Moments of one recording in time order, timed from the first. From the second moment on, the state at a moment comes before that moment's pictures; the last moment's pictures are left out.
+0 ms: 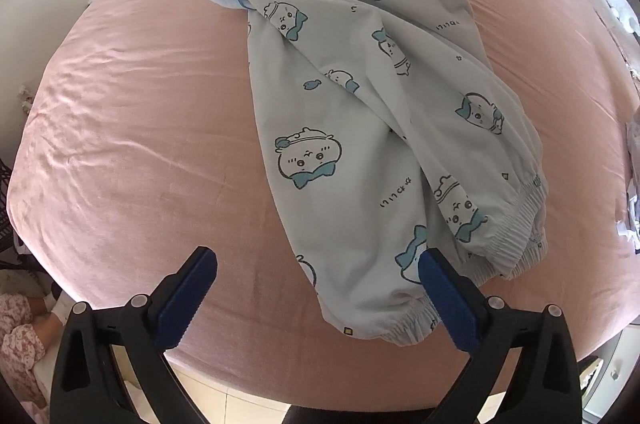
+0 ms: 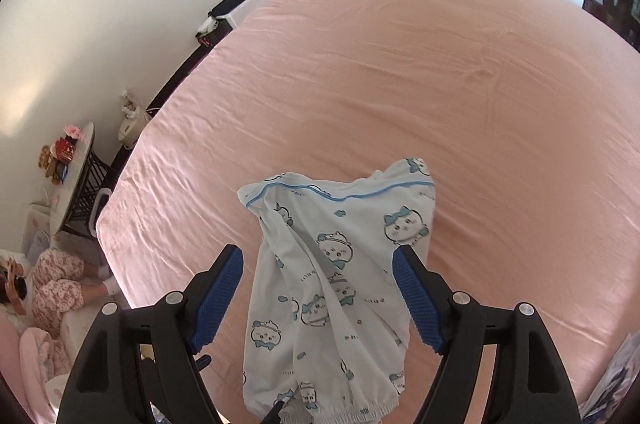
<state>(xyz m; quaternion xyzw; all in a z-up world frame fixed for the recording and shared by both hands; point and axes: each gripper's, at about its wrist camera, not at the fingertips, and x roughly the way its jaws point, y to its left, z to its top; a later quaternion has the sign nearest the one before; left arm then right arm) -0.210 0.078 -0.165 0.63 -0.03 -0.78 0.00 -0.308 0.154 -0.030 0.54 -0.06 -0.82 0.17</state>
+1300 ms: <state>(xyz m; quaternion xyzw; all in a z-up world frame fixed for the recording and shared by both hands) -0.190 0.144 -0.164 0.55 -0.09 -0.83 -0.09 -0.112 0.293 -0.152 0.46 -0.14 -0.87 0.08</state>
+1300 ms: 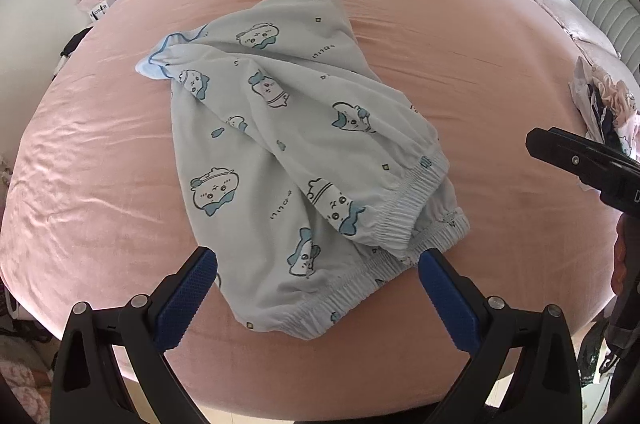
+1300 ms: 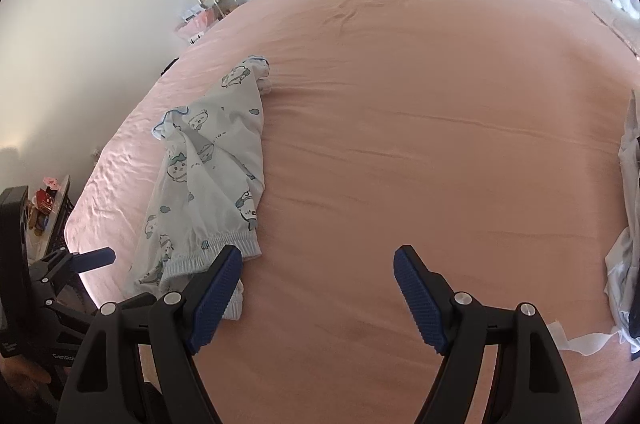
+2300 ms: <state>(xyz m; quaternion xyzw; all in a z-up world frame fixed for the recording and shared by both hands) -0.196 0.133 -0.187 0.53 -0.12 -0.84 -0.04 -0.120 0.241 -0.196 0.46 0.02 -0.88 0.08</state>
